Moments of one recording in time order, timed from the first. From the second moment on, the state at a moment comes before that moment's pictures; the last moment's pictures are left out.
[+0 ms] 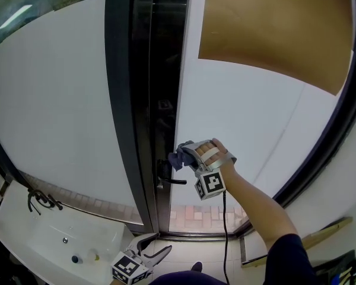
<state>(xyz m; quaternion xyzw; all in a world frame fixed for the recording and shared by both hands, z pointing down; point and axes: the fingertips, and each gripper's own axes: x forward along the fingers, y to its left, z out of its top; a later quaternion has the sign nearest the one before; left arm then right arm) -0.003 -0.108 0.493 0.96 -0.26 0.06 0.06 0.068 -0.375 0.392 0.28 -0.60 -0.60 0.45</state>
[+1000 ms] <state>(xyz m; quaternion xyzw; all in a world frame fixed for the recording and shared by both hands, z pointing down) -0.014 -0.103 0.505 0.96 -0.24 0.08 0.06 0.319 -0.325 0.368 0.46 -0.54 -0.47 0.53</state>
